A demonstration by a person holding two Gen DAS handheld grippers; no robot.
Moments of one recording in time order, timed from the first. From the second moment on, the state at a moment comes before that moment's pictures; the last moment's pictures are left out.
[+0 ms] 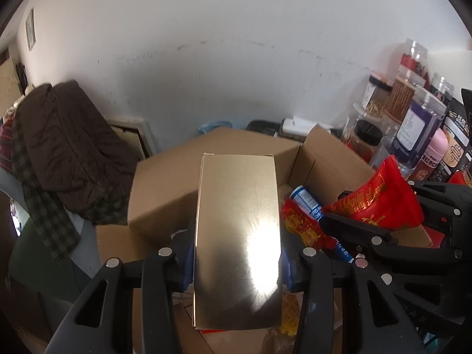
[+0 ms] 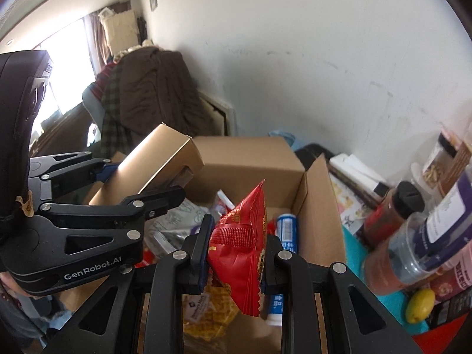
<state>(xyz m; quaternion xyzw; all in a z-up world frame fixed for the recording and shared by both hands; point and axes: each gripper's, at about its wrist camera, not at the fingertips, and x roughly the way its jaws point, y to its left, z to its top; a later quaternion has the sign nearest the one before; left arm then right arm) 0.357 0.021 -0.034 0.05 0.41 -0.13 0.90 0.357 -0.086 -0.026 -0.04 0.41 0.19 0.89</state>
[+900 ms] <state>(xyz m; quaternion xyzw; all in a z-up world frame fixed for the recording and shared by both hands) 0.368 0.026 -0.064 0.08 0.48 -0.08 0.87 0.369 -0.067 -0.063 -0.10 0.51 0.16 0.84</state>
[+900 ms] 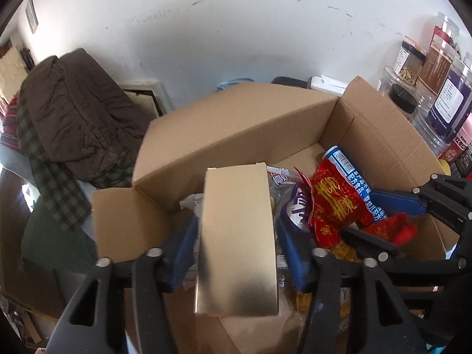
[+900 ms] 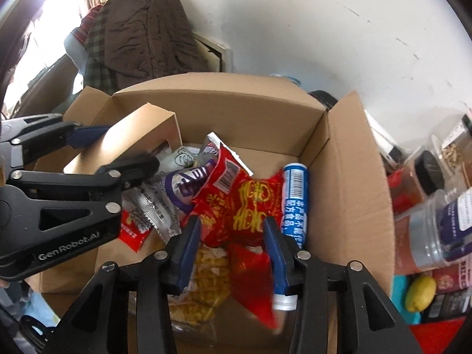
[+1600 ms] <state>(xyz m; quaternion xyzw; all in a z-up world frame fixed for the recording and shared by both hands) 0.308 0.020 0.053 0.06 0.38 -0.09 0.92 0.318 -0.093 0.053 -0.09 0.41 0.11 0.90</state>
